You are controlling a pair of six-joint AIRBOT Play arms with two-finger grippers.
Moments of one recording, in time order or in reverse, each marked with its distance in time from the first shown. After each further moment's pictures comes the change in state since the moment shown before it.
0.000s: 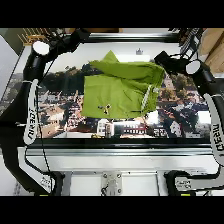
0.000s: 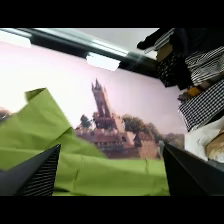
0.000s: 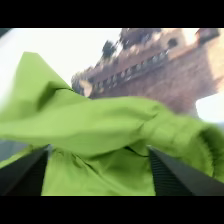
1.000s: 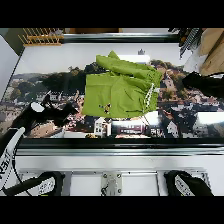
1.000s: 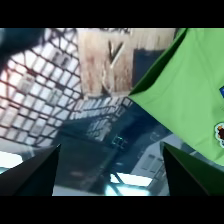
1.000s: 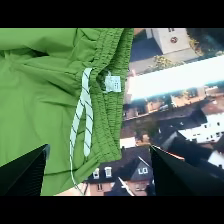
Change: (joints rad) left arm 0.164 0.499 -1.225 0.229 -0.152 -0.357; right arm -0.166 0.591 -0.313 -0.197 0.446 -0.132
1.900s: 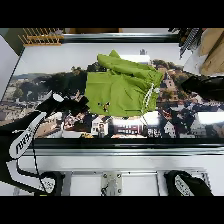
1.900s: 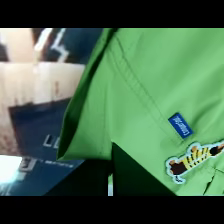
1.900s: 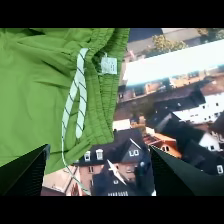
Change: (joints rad) left arm -0.163 -0.328 0.282 -0.153 0.080 0.039; right arm -0.018 0.007 -0.030 -0.001 0.060 0.002
